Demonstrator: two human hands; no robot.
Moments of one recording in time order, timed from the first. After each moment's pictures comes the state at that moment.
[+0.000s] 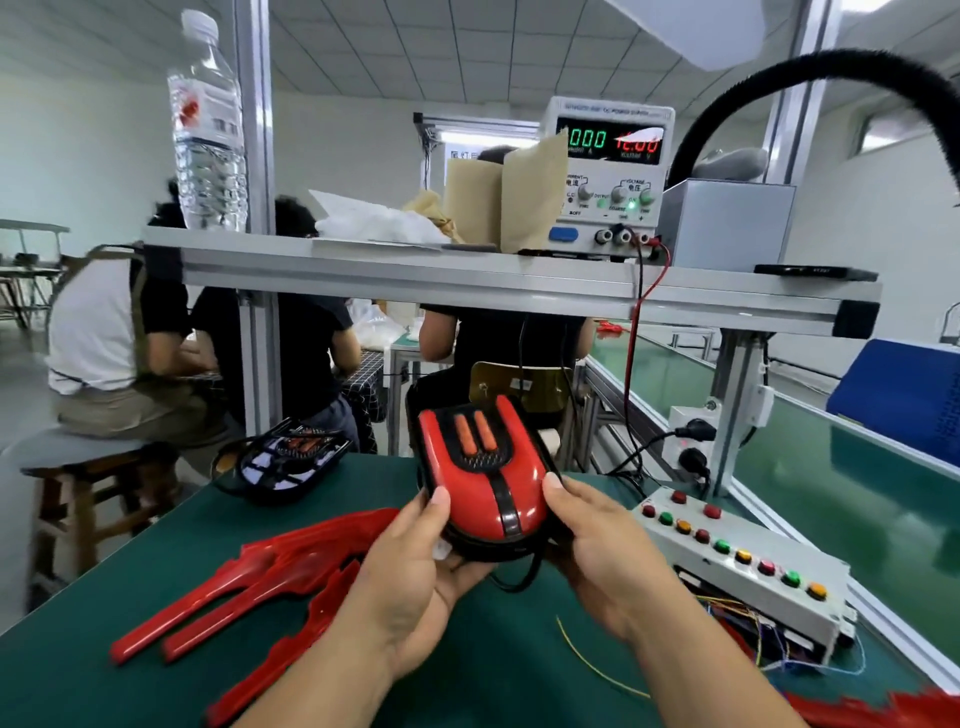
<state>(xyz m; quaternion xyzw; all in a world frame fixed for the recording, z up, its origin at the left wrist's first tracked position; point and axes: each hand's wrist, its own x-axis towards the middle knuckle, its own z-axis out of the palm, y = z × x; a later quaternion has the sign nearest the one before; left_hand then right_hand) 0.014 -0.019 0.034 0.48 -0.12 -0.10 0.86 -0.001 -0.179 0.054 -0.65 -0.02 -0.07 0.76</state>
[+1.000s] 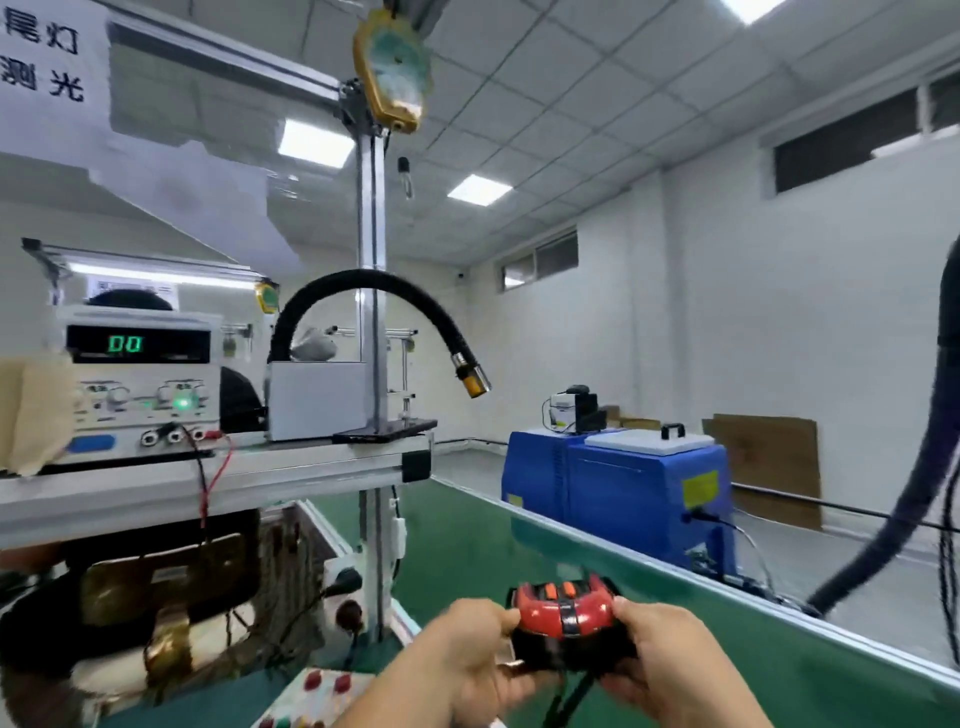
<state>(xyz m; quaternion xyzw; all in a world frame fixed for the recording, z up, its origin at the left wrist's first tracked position) -0.084 -0.358 0.150 0.57 -0.18 -0.48 0.64 -0.218 -0.461 0.134 -0.54 0.32 -0.35 0.70</state>
